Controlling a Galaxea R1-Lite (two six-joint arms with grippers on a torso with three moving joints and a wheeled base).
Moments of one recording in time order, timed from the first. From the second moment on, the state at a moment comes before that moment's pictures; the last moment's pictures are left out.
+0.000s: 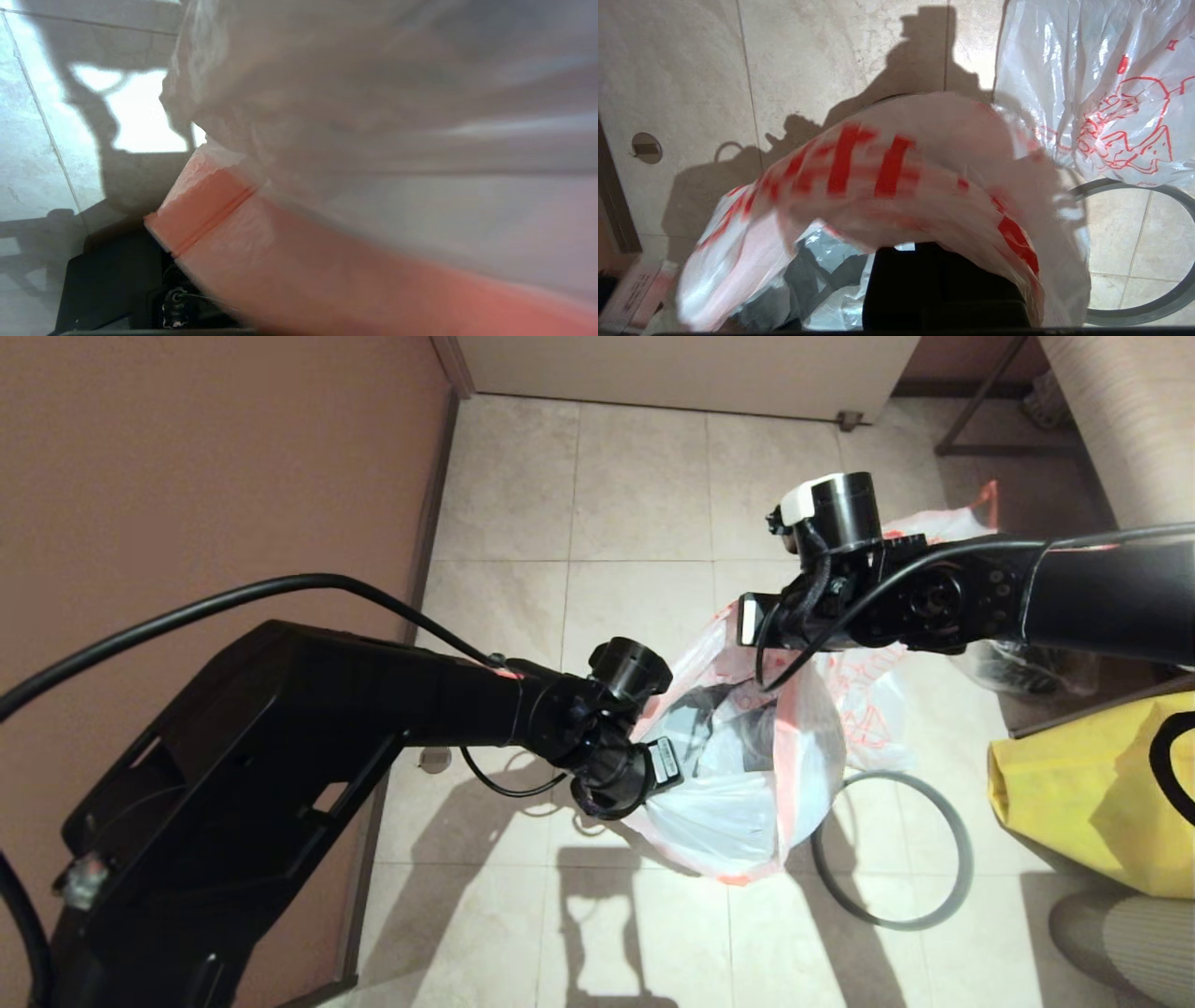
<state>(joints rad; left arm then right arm) -0.67 2.28 -1.75 0.38 0.01 -0.76 0.49 2.13 -1.95 0.26 -0.30 0.30</state>
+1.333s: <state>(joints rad) -0.72 2.12 -1.65 0.33 -0.02 -0.75 0.47 2.14 -1.95 0.19 -0.21 0.22</state>
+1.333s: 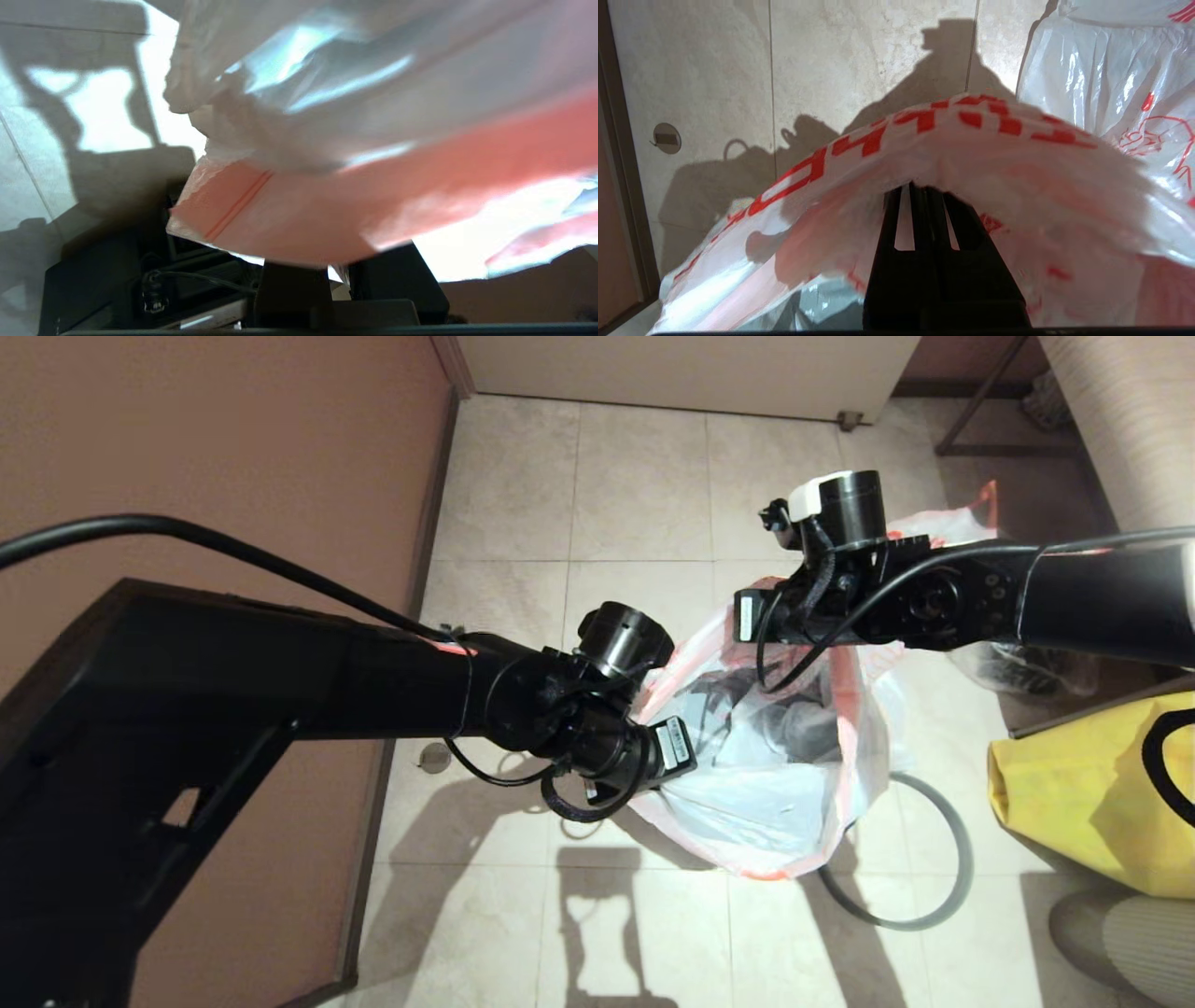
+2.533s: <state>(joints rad) -0.67 2.11 -1.55 0.05 0.20 -0.70 0.44 2.08 -1.97 0.33 -0.10 0.21</state>
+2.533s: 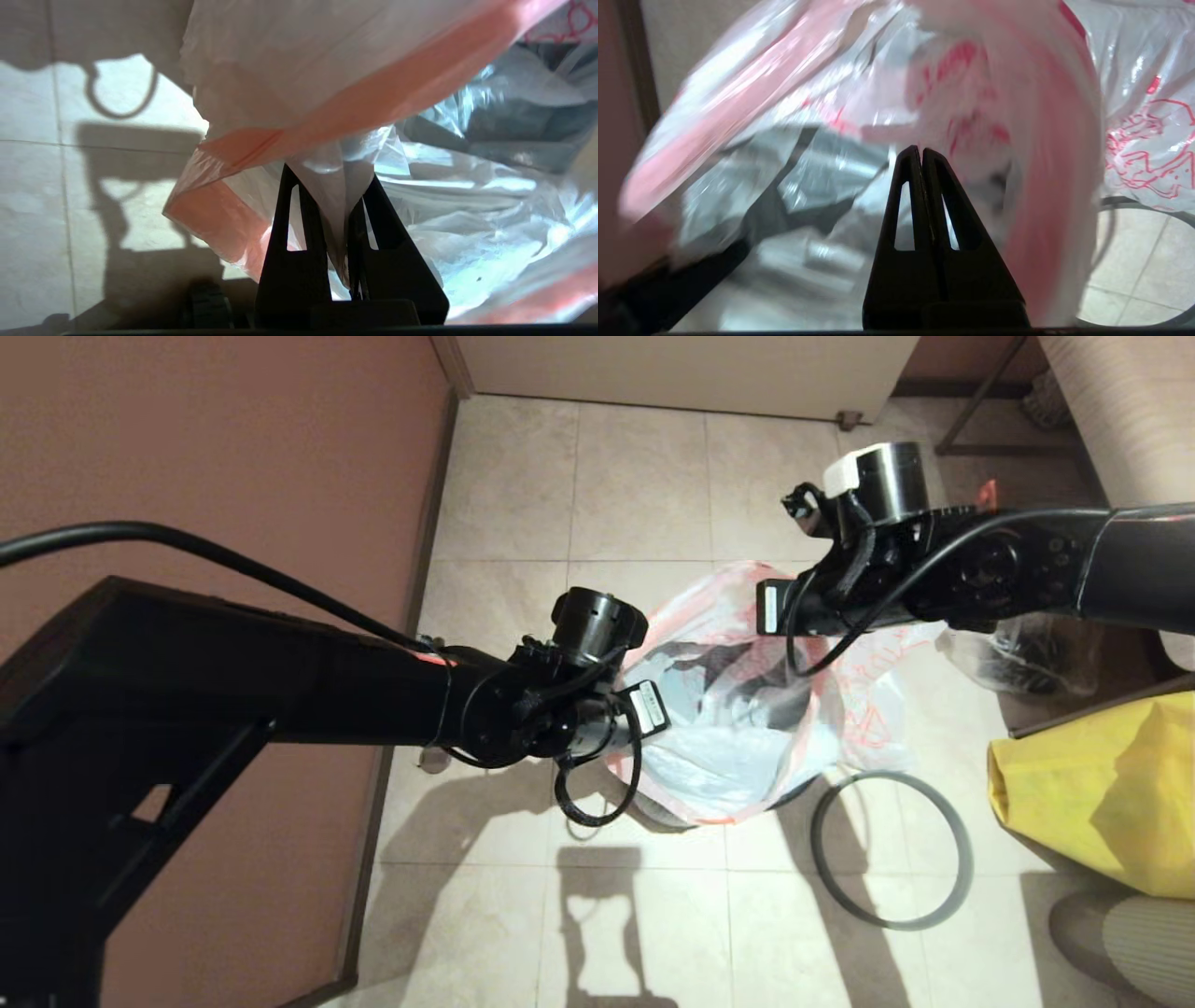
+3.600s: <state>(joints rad) -0.53 2.06 -1.60 0.06 0.21 -0.78 0.52 1.79 -1.72 0.49 -0.11 0.31</state>
